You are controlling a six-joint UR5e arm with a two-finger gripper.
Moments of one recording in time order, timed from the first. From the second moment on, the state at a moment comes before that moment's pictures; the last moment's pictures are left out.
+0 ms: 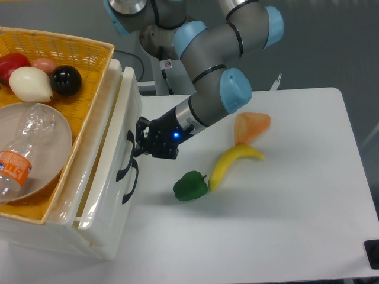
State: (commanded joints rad) arm 2.50 -1.81 -1.70 -1.52 0.80 0.97
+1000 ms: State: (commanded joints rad) arm 2.49 -1.82 -1.70 -1.52 0.80 0.97
